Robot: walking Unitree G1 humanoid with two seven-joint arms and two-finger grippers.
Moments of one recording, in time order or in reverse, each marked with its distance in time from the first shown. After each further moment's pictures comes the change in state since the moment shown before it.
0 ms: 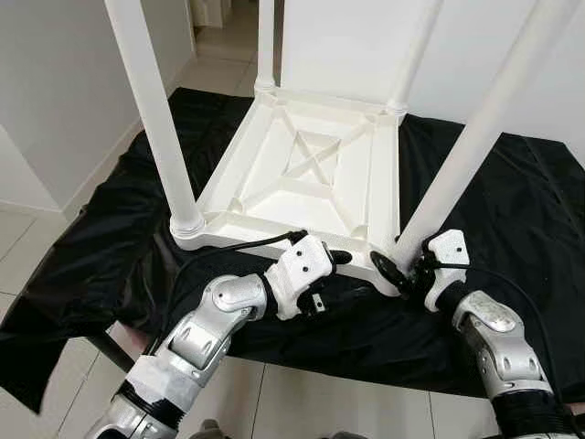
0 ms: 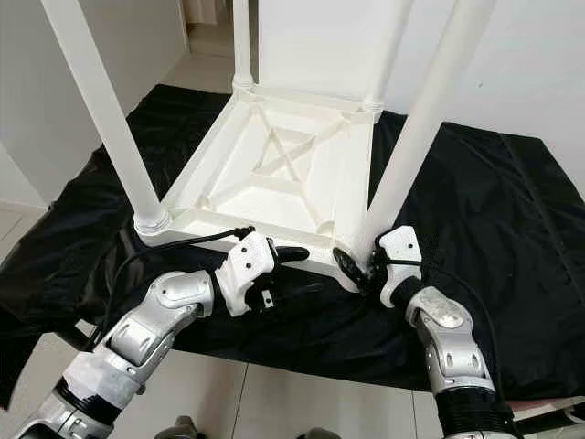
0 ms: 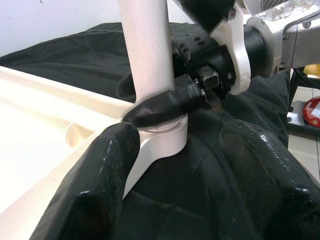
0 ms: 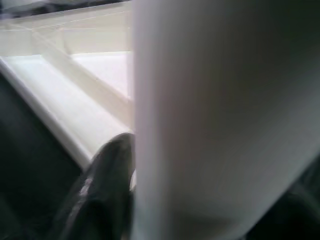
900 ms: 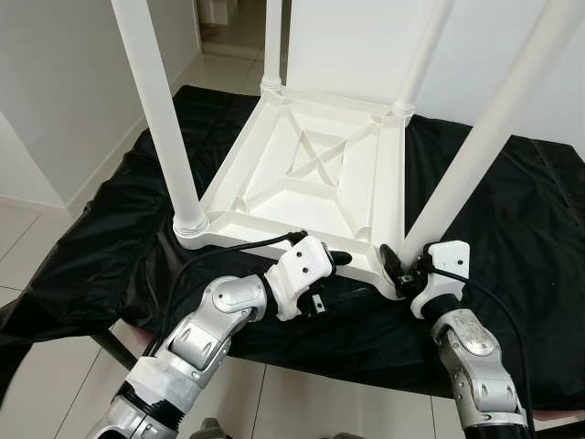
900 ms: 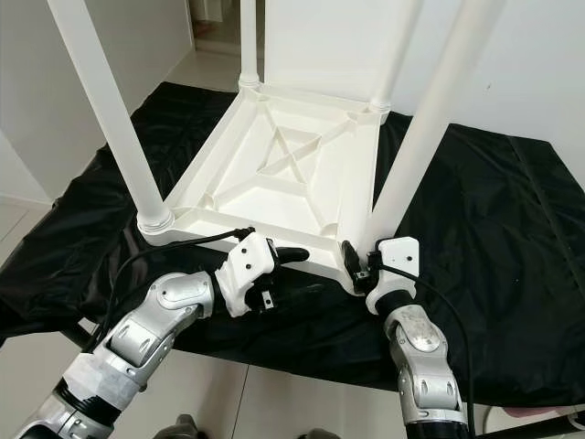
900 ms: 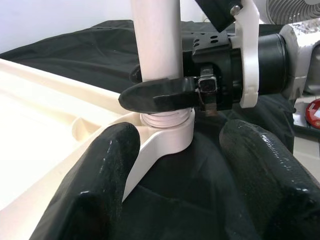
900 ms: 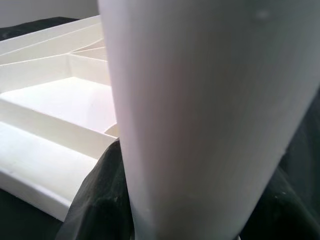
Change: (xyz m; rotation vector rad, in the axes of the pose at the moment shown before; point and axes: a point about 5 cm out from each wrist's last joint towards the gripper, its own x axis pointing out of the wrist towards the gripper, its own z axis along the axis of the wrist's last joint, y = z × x) left arm 0.000 -0.001 0.000 -0.002 -0.002 0.000; right arm -0.008 0.027 0.004 0.081 -0.039 -0.447
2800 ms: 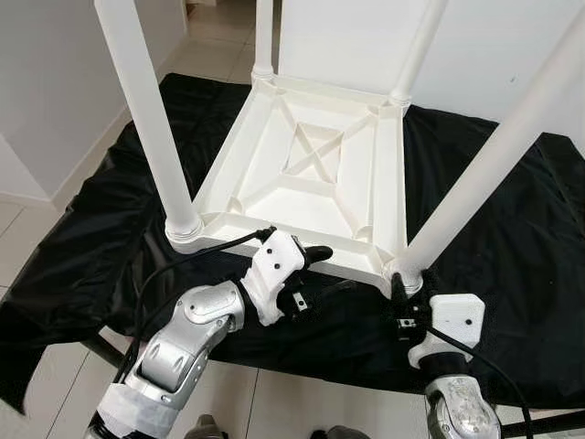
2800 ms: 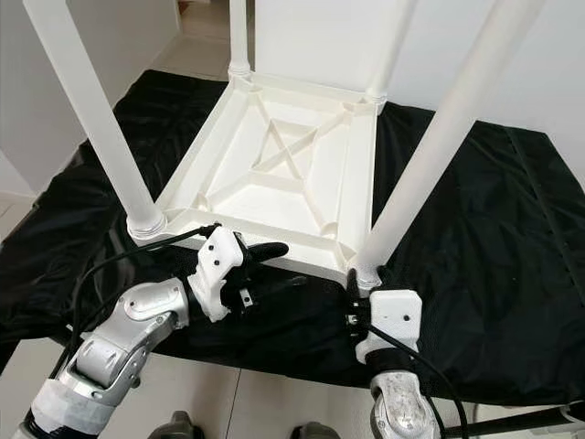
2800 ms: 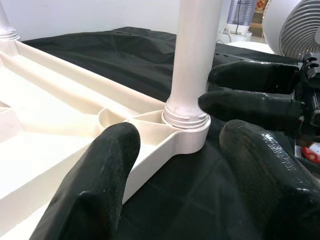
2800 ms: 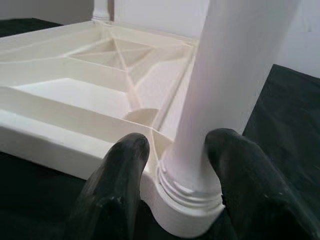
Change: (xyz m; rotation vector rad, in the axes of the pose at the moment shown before) left arm -0.029 -0.003 0.014 -0.094 -0.047 0.093; right arm -0.071 0.038 0.021 -0.083 -0.103 -0.088
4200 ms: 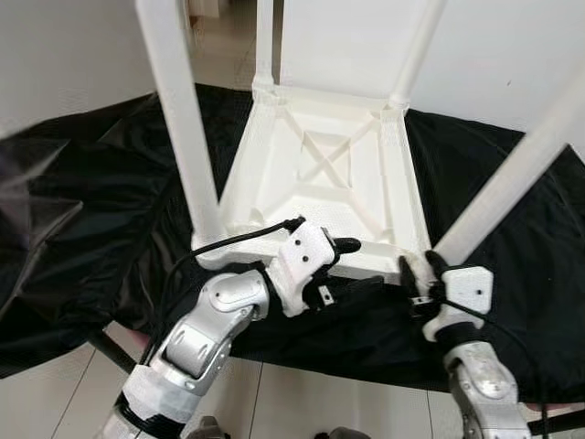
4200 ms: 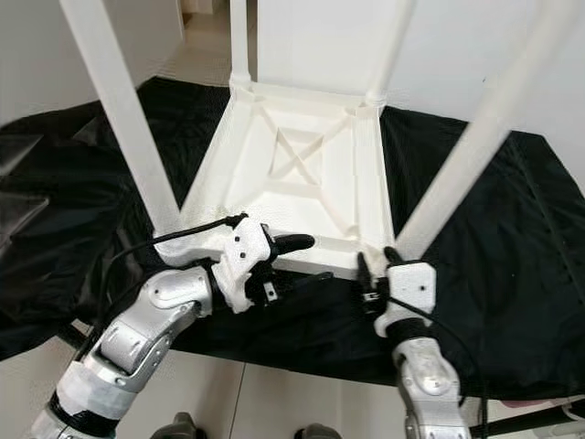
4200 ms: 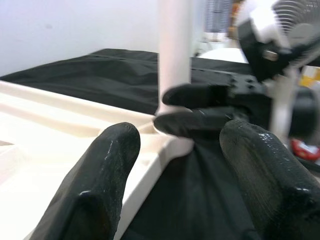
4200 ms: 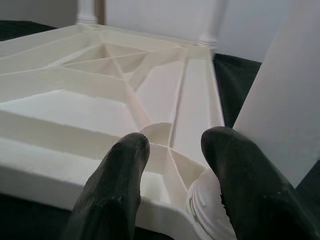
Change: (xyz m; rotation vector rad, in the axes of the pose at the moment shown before) left arm 0.027 -0.008 0.014 0.044 -0.046 -0.087; right arm 0.032 -0.046 -0.019 -0.006 0.010 -0.011
